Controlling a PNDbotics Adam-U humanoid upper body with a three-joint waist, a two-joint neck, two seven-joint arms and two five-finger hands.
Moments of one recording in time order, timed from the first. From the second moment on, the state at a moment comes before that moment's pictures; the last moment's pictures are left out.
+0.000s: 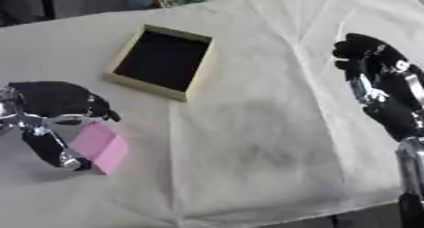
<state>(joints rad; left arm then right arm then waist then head) -0.54 0.78 -0.54 -1.78 -0.81 -0.16 -0.80 -0.18 -0.26 -0.14 -1.89 -0.09 -0.10 0.34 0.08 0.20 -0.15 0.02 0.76</state>
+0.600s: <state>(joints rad) -0.54 0.78 -0.54 -1.76 -0.81 -0.17 -0.81 -0.18 -0.26 -0.14 -1.89 -0.09 -0.10 0.34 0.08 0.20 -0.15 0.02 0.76</state>
